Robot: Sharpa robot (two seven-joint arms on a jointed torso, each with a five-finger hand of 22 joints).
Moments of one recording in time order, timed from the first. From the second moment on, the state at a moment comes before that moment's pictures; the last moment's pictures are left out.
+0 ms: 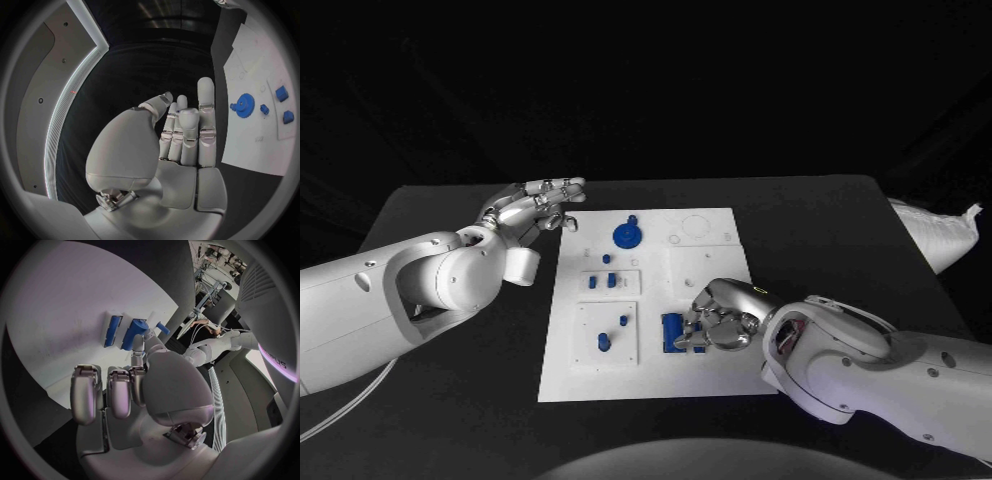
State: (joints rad) left arm 1.18 -0.91 -0.03 1.57 0.11 -0.23 0.33; left_hand 1.37 -0.12 0.41 0.00 0.15 1.01 0.17 0.16 0.07 1.08 0.09 0.38 0.18 1.28 0.00 1.16 0.70 0.16 1.29 0.10 0.56 0.72; right arm 0.89 -1.01 0.02 1.99 -1.43 -0.37 -0.46; right_hand 1.29 -0.04 0.02 0.09 0.06 1.21 0.00 0.30 0.61 1.46 -0.07 1.50 1.31 1.47 -0.13 1.57 1.31 0.05 1.47 -0.02 1.47 1.31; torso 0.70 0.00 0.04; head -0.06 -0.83
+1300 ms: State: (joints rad) left arm 1.18 -0.90 -0.04 1.56 0.11 -0.23 0.33; left_hand 1.36 -0.12 0.40 0.01 0.15 1.01 0.17 0.16 0.07 1.08 0.09 0.39 0.19 1.28 0.01 1.16 0.69 0.16 1.29 0.10 0.56 0.72; right arm 0.93 -1.05 0.03 1.92 -1.22 -0.47 -0.21; right_hand 1.28 -0.03 0.00 0.08 0.07 1.07 0.05 0.24 0.60 1.47 -0.03 1.38 1.31 1.47 -0.10 1.52 1.31 0.05 1.47 0.00 1.39 1.29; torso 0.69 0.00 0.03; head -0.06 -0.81
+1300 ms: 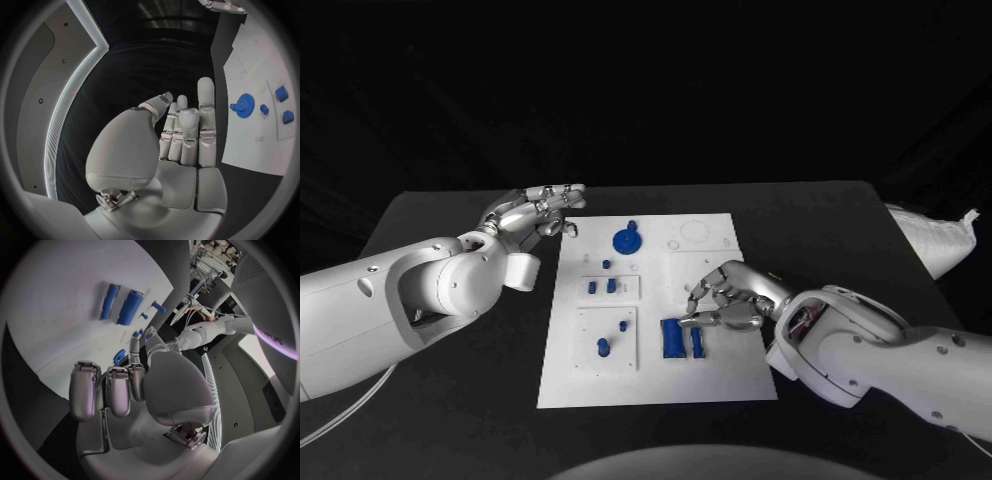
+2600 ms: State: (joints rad) left arm 1.12 -0.70 -0.04 1.28 0.16 -0.28 0.41; left_hand 0.90 -0.02 0.18 0.01 0.10 0.65 0.11 0.02 0.01 0.68 0.13 0.03 0.01 0.63 0.11 0.13 0.02 0.14 0.51 0.19 0.02 0.20; right arm 1.03 -0.75 0.05 1.28 -0.14 -0.39 0.42; right_hand 0.89 0.01 0.01 -0.02 0.02 0.63 0.13 0.02 0.10 0.71 0.11 0.02 0.06 0.73 0.07 0.01 0.06 0.14 0.71 0.16 0.02 0.02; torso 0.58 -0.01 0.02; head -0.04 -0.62
